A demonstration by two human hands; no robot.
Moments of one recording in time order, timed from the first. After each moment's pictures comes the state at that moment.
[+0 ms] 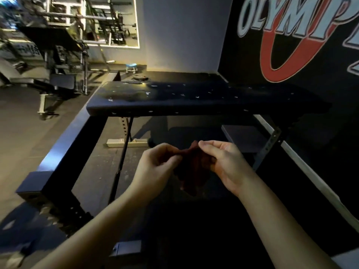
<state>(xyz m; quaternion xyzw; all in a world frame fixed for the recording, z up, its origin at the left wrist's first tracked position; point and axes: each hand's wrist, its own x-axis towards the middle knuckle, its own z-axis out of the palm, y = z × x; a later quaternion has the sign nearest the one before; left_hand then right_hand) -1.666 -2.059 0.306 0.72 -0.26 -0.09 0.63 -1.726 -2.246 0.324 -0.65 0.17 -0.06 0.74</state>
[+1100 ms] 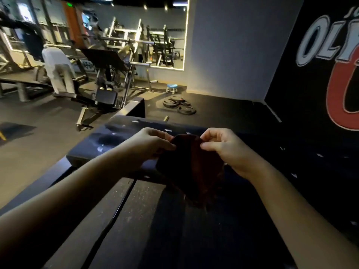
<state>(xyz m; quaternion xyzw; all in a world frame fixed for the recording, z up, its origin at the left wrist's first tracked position) -1.271 -2.214 0.381 0.72 -0.12 -0.23 0.64 -1.319 -2.451 0.382 -0.84 -0.05 0.02 0.53</state>
